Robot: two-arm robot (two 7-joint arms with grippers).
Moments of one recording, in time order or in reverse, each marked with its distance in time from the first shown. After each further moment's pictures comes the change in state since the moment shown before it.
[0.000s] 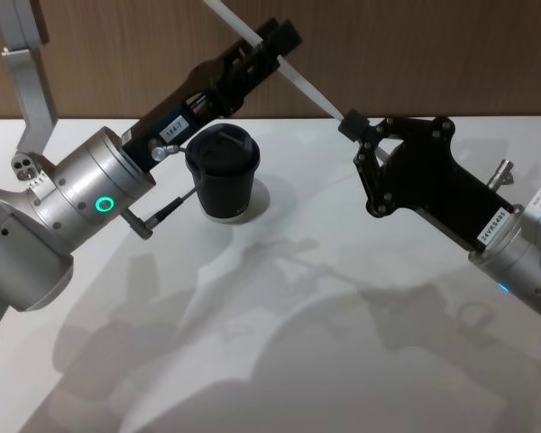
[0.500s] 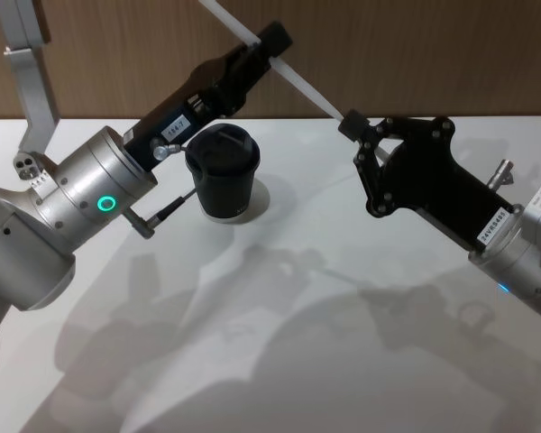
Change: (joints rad) left arm -0.003 -0.003 0.003 0.003 -0.001 -0.001 0.000; right arm 0.000 0.000 0.000 0.000 0.000 0.000 0.000
